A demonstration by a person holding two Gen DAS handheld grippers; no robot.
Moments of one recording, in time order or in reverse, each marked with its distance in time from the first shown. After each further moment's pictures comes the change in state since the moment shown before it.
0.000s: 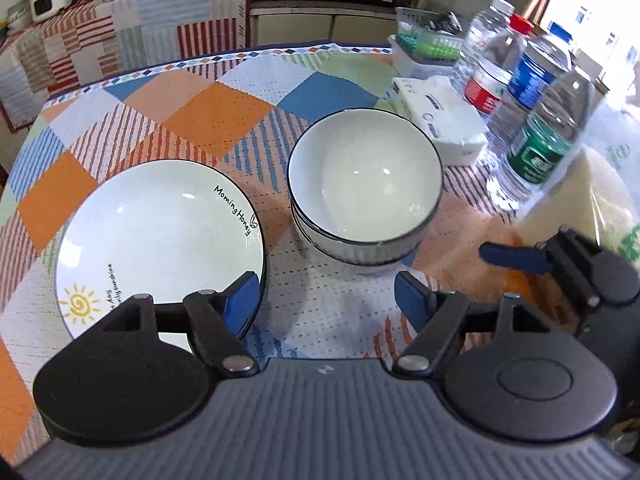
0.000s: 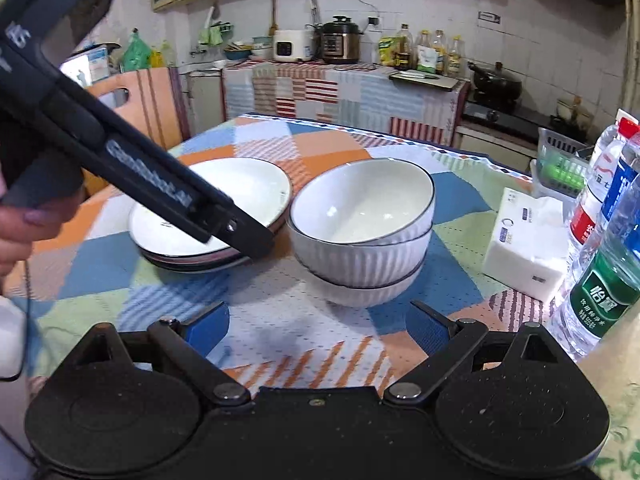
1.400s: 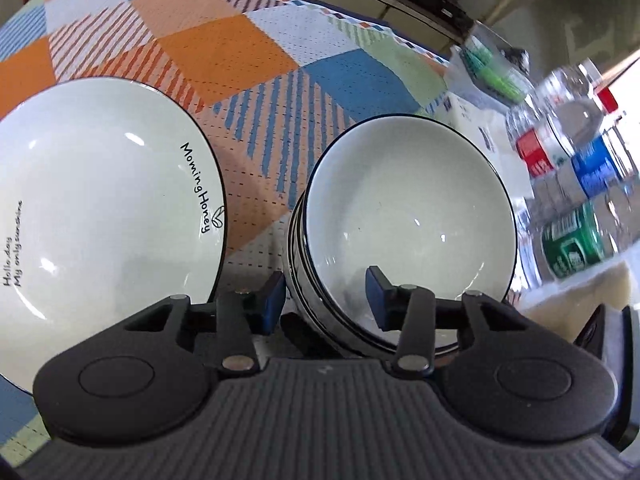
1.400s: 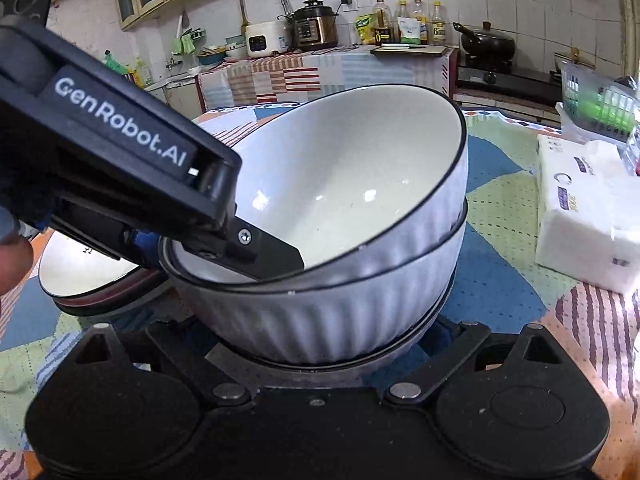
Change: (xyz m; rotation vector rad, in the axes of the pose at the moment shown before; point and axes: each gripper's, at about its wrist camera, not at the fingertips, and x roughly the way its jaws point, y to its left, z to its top) left arm 0.085 0.019 0.016 -0.323 0.052 -0.094; right arm 0.106 -0.034 0.000 0.139 0.004 0.041
